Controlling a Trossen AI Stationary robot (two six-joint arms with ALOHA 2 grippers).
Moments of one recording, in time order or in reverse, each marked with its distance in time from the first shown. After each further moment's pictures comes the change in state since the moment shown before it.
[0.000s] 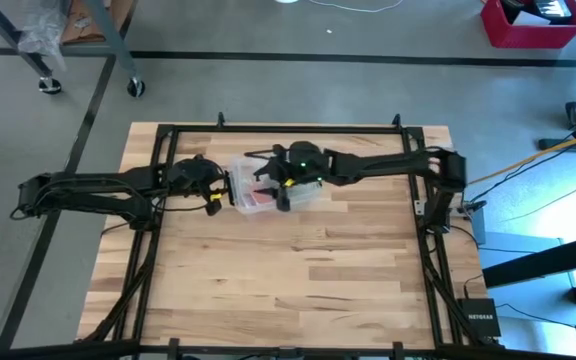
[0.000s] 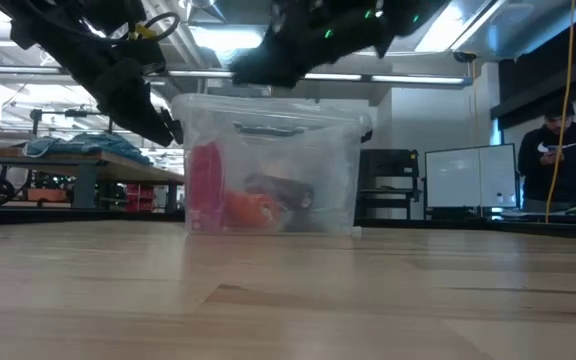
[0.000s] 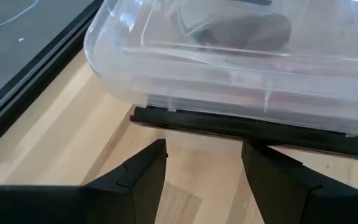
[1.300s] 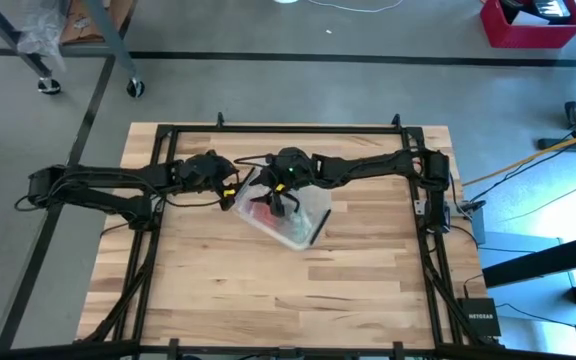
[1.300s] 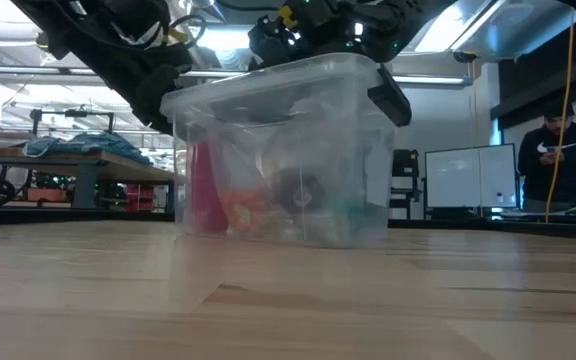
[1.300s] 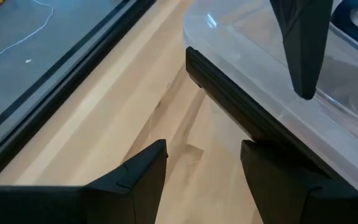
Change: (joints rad) left arm -0.027 0.189 0.047 0.240 -0.003 0.040; right arm -0.011 0.194 0.032 -0.009 -0.042 0.035
